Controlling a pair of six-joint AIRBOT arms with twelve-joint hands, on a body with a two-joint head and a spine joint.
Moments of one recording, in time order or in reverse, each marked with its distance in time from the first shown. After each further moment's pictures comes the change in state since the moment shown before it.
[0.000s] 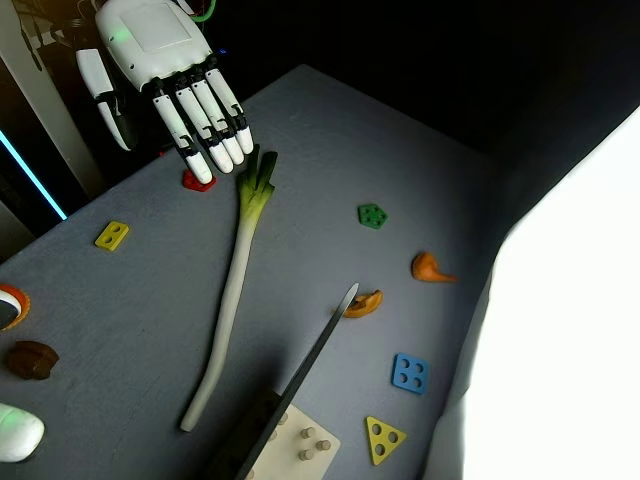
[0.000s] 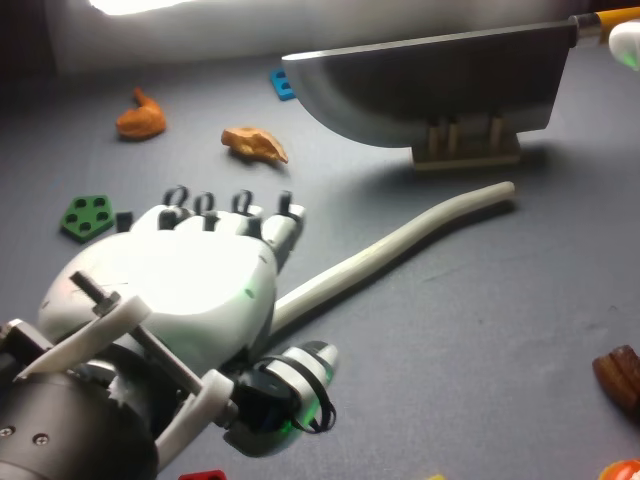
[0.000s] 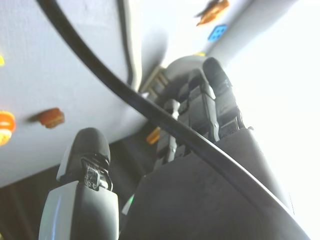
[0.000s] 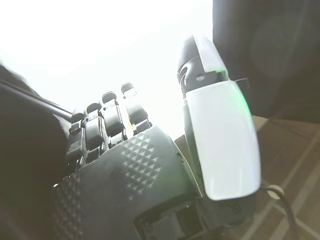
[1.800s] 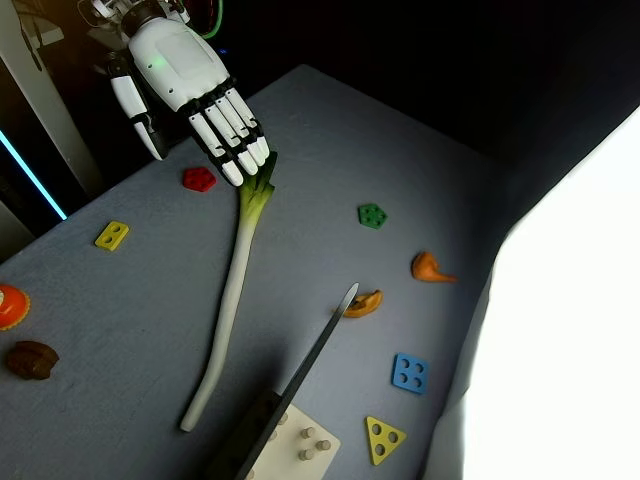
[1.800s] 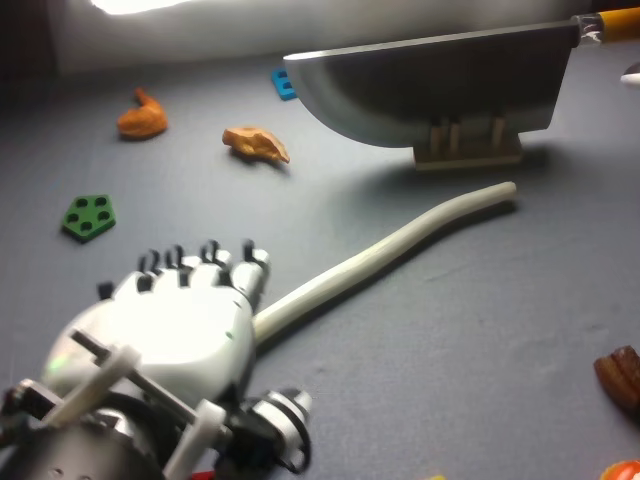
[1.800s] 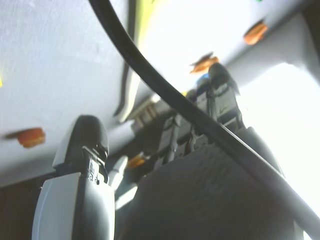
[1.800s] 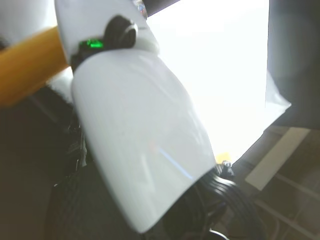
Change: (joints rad) left arm 0.151 -0.078 0.037 0.021 0.063 -0.217; right arm -0.096 -0.435 0.738 -0.356 -0.071 0.603
